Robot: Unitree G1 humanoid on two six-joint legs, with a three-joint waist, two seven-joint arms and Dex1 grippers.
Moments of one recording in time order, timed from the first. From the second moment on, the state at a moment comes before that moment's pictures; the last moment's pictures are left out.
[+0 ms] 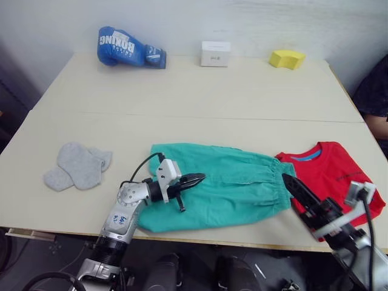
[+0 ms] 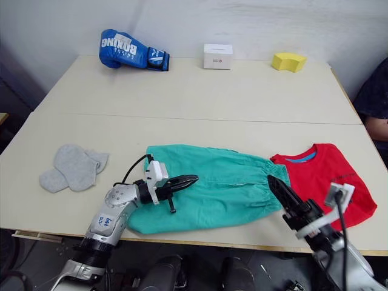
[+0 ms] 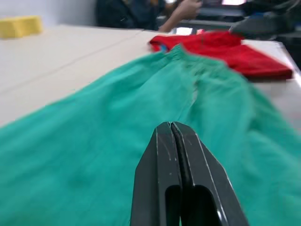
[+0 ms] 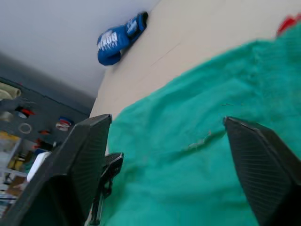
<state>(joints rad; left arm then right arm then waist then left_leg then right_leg) -0.28 0.31 -0.19 0.00 -0.26 0.02 -0.92 0.54 -0.51 -0.50 -0.67 1.78 0.63 0.02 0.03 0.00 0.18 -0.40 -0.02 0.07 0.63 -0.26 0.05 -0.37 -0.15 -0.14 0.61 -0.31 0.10</state>
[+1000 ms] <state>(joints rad) -0.31 0.30 -0.25 0.13 -0.15 0.05 -0.88 0.38 -0.26 -0.21 -0.54 1.67 0.50 -0.29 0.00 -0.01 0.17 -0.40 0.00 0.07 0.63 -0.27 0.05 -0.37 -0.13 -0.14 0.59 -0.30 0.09</state>
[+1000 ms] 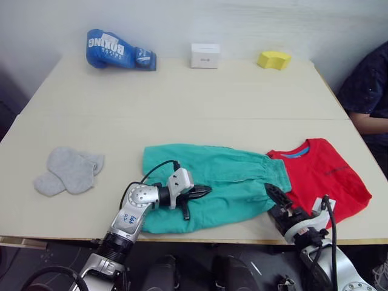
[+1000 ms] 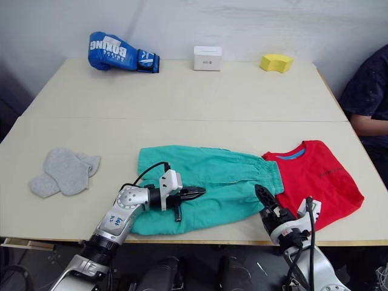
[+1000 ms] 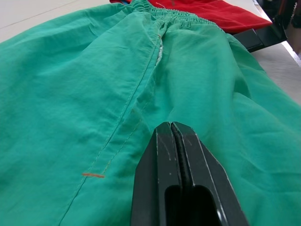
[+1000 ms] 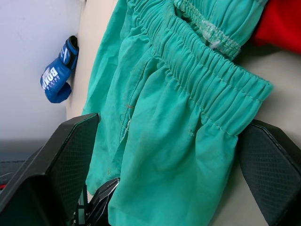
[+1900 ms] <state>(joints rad) -0.35 0.26 -0.23 0.13 -0.13 0.11 -0.76 0.08 -0.24 -0.16 -0.49 1.00 0.38 -0.09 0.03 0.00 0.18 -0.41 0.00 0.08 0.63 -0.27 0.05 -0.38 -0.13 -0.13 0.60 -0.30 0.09</state>
